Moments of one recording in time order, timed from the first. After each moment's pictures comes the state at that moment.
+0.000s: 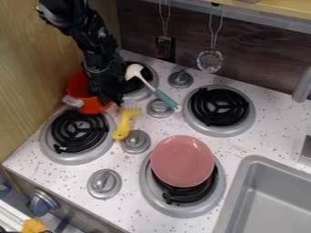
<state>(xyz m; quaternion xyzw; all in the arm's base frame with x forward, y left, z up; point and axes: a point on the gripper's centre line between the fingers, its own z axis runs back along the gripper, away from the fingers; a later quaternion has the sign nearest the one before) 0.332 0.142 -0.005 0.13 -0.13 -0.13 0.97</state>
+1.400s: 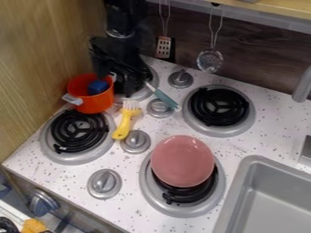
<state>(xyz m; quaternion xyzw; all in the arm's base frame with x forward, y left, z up) 0.311 0.073 0.069 0.12 -0.07 -0.04 0.99</state>
